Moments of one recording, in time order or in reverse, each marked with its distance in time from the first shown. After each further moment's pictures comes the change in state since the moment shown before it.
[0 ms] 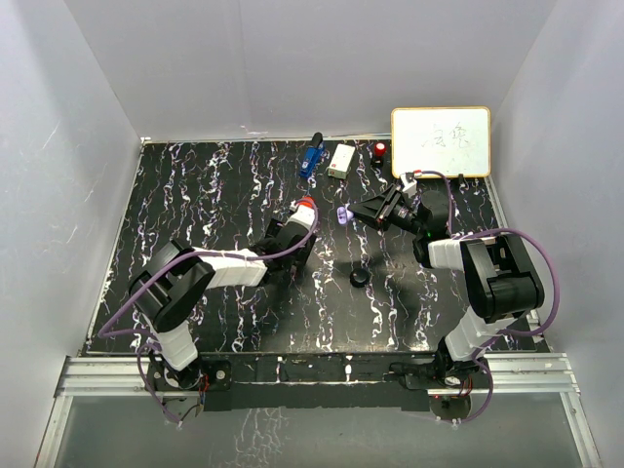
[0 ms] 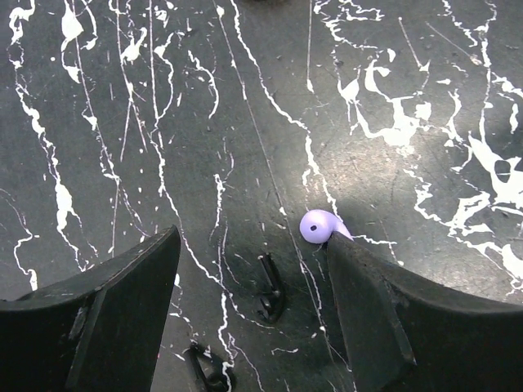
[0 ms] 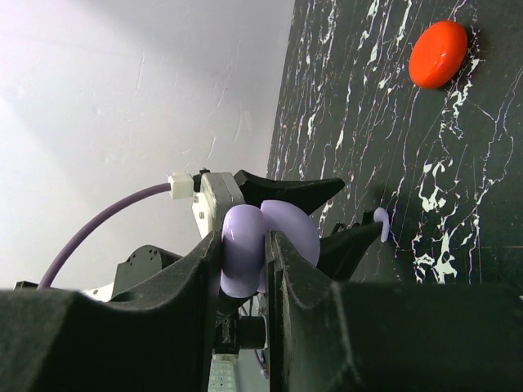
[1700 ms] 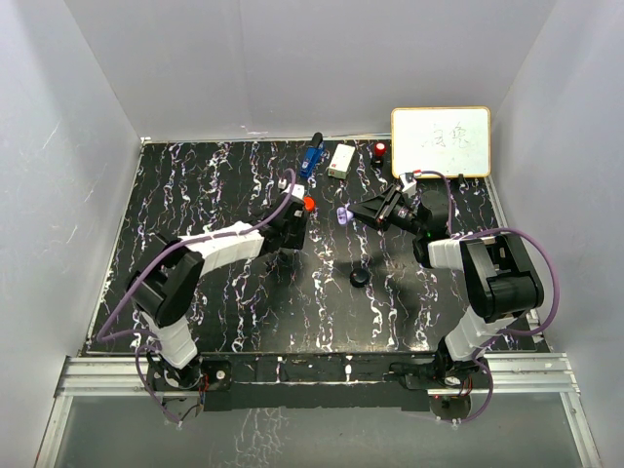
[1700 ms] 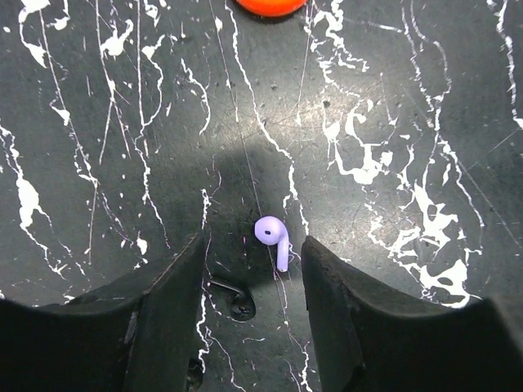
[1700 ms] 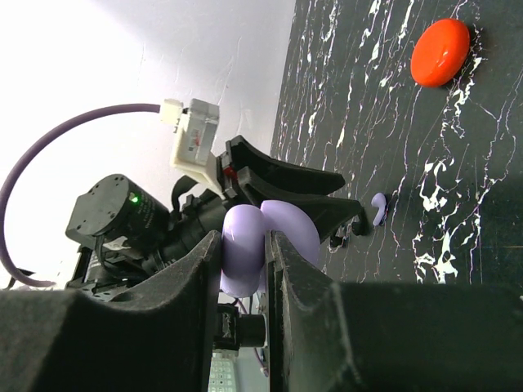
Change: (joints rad) left arm 0.116 -0.002 0.251 -0.372 0.227 -0.223; right arm 0.000 0.003 0.000 0.006 -0.007 0.001
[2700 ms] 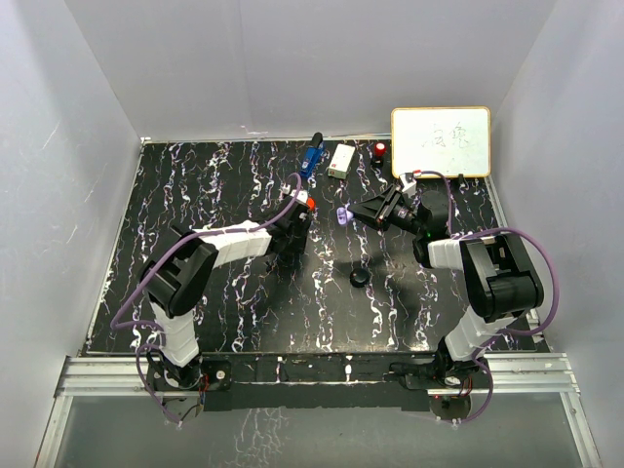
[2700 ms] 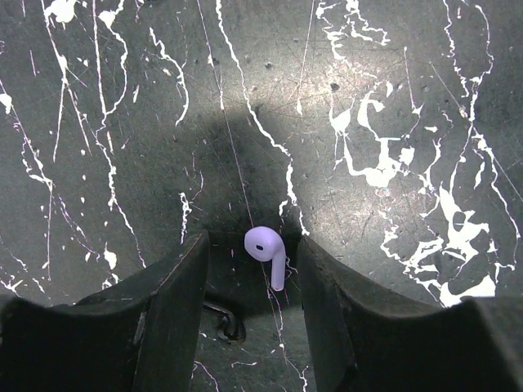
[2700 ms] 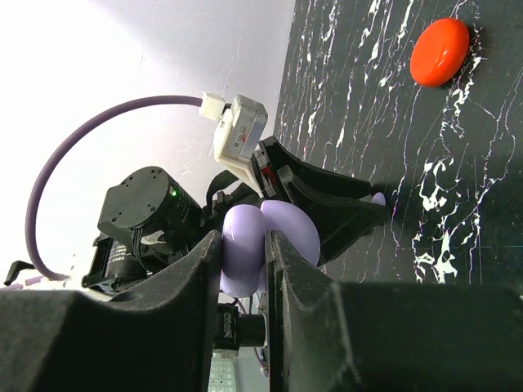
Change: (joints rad) left arm 0.000 0.106 0.024 -0.006 0.029 -0.025; right arm 0.000 0.001 0.000 0.001 0.000 0.000
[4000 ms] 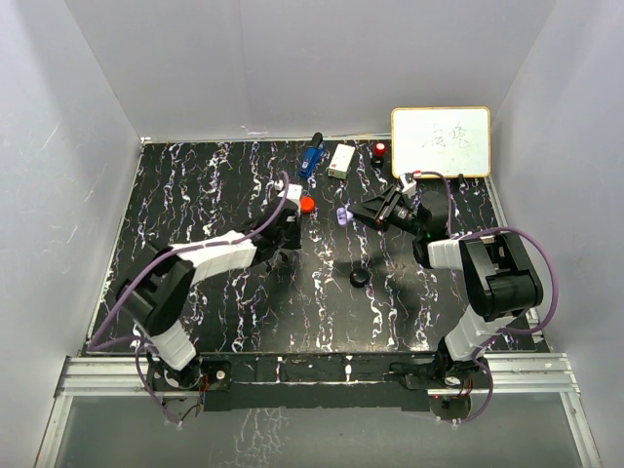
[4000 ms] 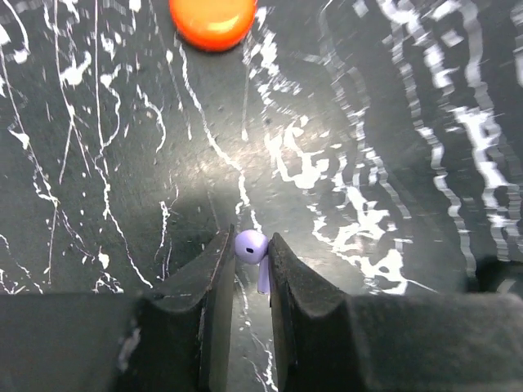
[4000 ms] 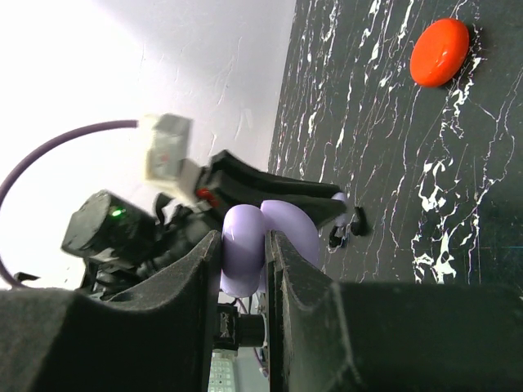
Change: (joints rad) left arm -0.002 -0.134 -0.113 0.158 0.054 0.003; right arm 0.000 0.007 -0.005 0.018 0.000 0.002
